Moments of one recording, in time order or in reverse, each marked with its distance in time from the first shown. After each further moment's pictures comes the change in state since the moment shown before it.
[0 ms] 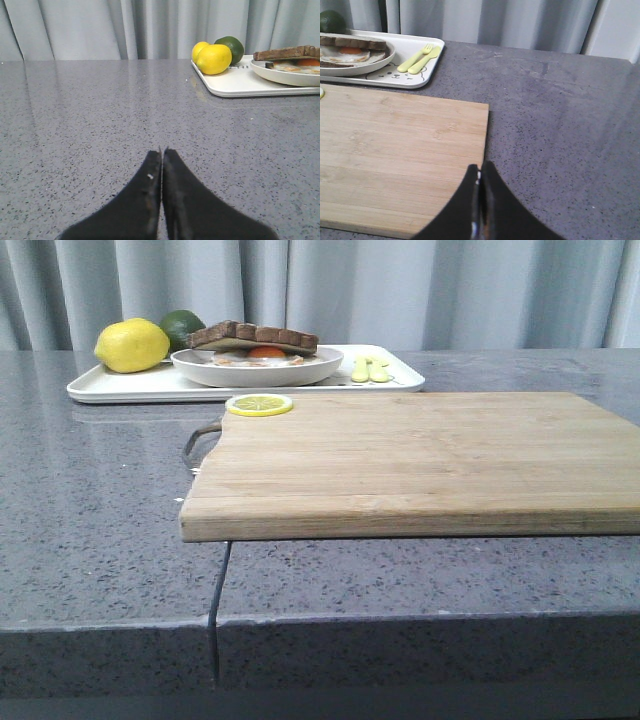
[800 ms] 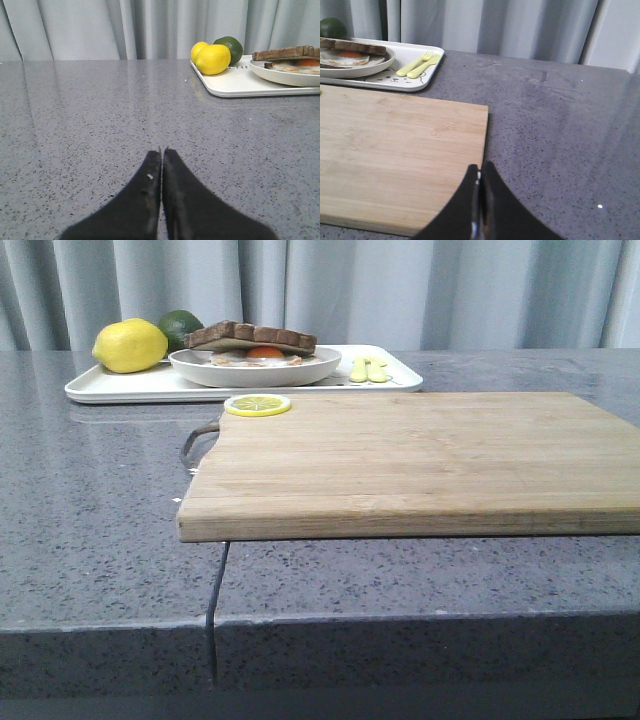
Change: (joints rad) left arm 0.000 0.000 0.000 0.000 0.000 0.000; right arm 0.000 -0.101 0.175 -0.014 -0.159 0.000
